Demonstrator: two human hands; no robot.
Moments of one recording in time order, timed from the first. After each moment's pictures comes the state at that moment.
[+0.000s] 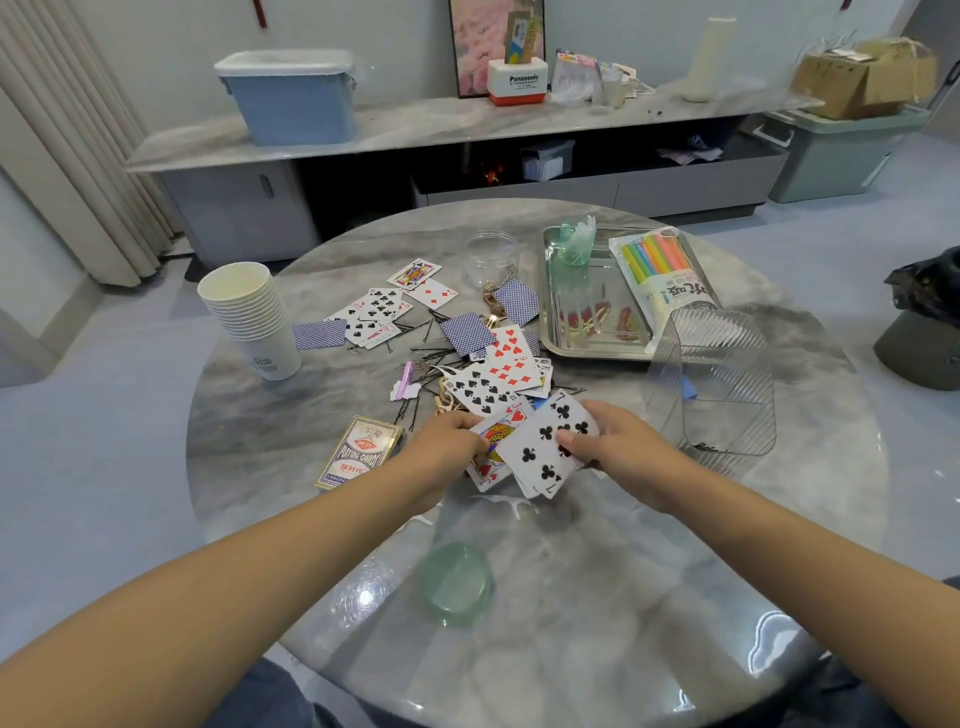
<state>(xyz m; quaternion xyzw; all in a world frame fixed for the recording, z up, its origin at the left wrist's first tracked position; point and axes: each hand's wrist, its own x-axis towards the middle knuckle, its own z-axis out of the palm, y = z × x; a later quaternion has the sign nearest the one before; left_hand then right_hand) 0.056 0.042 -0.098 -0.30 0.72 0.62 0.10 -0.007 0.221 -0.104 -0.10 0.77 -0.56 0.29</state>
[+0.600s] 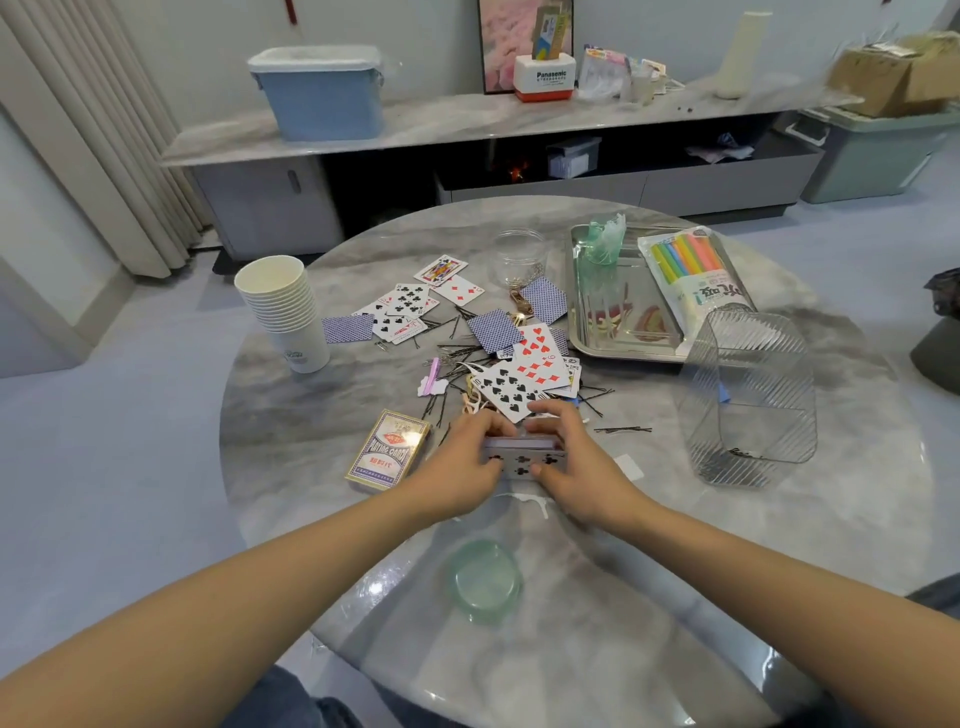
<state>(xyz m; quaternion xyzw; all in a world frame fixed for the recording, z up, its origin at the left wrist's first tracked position) 0.077 0.017 -0.125 -0.06 0.89 0.45 0.04 0.022 0.176 -0.131 -0.25 0.83 -0.46 0.20</state>
